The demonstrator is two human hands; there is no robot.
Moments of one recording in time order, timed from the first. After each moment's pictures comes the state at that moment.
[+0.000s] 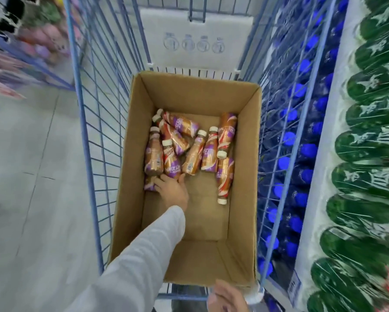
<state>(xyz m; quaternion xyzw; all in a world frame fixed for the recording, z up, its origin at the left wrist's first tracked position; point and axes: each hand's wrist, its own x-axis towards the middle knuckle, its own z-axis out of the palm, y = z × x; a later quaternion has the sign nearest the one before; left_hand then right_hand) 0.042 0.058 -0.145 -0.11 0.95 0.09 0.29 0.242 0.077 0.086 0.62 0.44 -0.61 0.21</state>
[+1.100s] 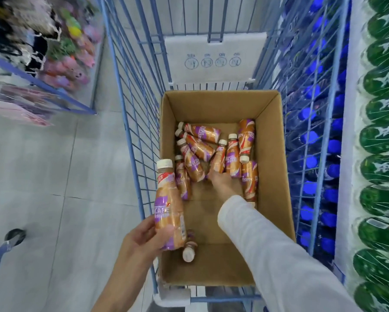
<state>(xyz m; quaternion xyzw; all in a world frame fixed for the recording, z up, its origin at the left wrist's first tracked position) -0.006 -0.093 0.103 -0.21 0.69 0.52 0.46 0.009 0.123 -0.084 0.69 0.45 -0.53 0.17</state>
